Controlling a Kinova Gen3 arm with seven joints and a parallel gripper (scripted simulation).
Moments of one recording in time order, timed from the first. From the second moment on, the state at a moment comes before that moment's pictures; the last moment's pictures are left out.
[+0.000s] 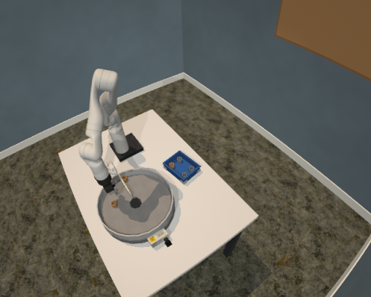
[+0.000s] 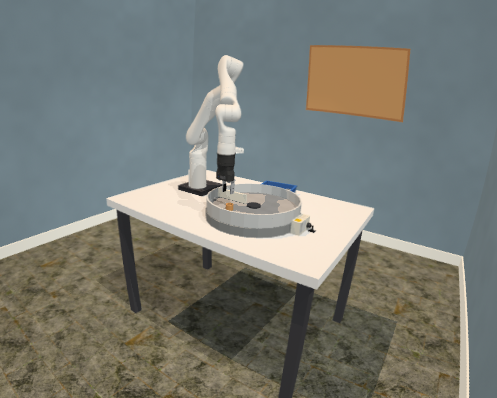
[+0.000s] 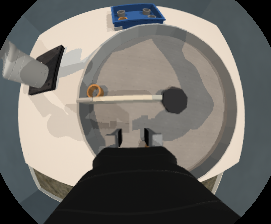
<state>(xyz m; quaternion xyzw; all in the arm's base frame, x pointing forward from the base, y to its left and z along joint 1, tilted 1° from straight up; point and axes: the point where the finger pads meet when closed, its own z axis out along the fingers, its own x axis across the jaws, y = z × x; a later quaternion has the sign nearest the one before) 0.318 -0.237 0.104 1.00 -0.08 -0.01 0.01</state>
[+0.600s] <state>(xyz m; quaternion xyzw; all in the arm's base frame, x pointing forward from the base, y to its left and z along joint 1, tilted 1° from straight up) 0.325 -0.235 0.118 1.00 -0.08 0.00 0.01</state>
